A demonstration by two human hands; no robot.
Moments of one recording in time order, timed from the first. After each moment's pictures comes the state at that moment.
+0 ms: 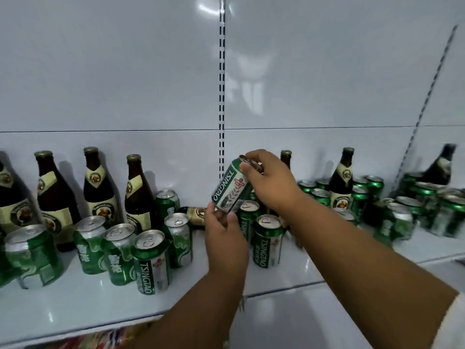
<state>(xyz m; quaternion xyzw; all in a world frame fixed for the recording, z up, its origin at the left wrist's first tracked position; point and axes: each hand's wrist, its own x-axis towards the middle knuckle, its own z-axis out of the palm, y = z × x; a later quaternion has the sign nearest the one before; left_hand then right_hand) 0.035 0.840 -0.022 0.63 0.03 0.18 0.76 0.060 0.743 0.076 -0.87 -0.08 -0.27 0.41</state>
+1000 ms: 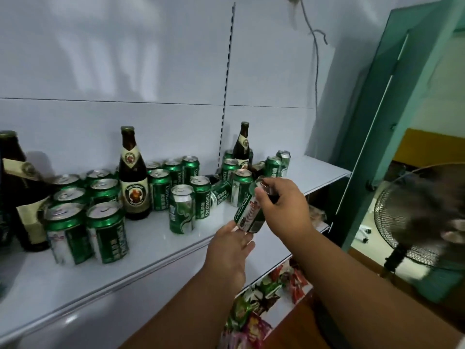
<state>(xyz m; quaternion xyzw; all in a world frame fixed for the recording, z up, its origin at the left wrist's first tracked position) -0.082 0.417 -0.048 0.46 -0.02 -0.34 0.82 -0.120 0.302 0.005 -0.87 0.22 -0.38 0.24</state>
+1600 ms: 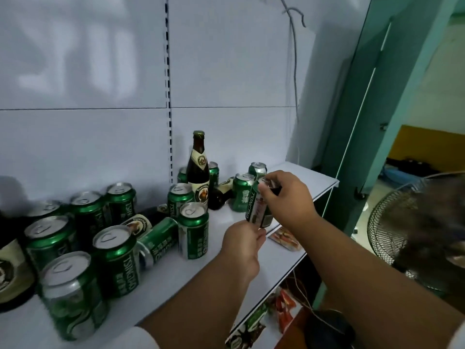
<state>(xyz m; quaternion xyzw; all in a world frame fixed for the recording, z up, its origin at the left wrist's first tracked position) 0.011 0.177 -0.041 0.51 -0.06 -0.40 0.76 -0.033 0.079 0.018 -0.87 0.27 -0.36 0.21</state>
